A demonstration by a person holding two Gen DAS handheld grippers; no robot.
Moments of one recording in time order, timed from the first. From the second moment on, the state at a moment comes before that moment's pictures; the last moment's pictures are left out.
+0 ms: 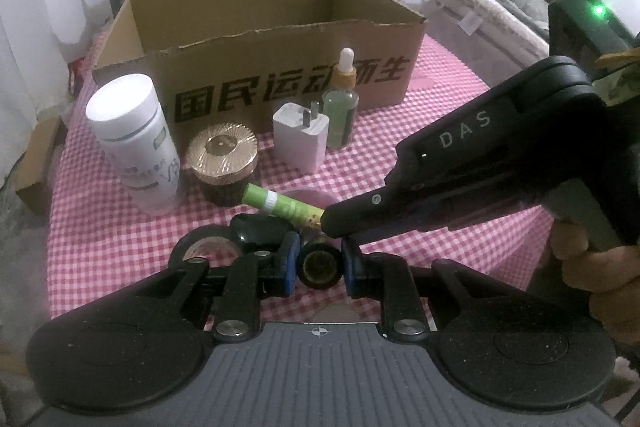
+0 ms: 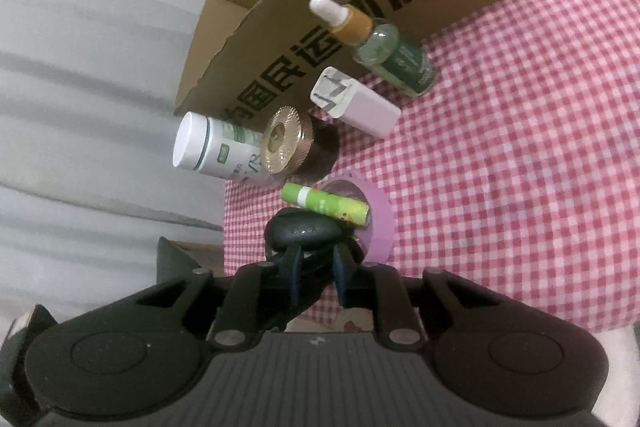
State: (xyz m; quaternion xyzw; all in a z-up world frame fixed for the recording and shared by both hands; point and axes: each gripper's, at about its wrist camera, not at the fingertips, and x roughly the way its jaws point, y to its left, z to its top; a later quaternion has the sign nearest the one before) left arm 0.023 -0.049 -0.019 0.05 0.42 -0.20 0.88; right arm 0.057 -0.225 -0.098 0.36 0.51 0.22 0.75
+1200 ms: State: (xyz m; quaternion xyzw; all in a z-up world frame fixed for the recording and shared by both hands) left arm 0.265 -0.016 0.038 0.11 0.44 -0.11 0.89; right arm 0.307 -0.174 0.002 0.38 0.51 0.26 0.73
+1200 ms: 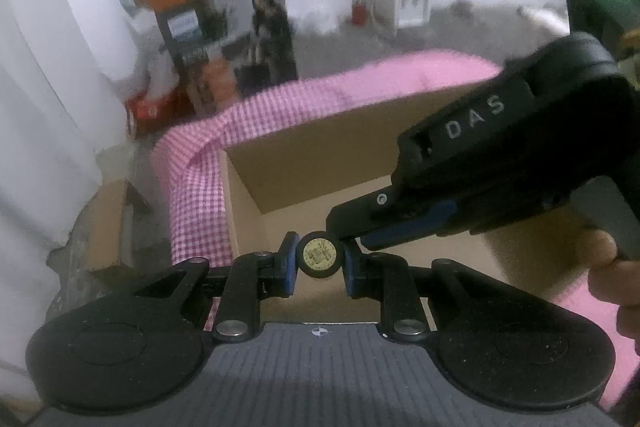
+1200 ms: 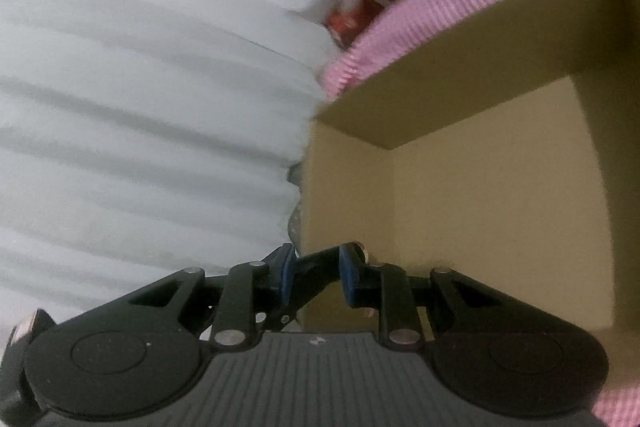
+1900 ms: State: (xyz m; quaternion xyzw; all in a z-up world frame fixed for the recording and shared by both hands) left arm 0.276 -0.009 0.041 0.10 0.44 -0.07 0.89; right arm 0.333 -0.189 -0.018 0.38 0.51 0.23 0.74
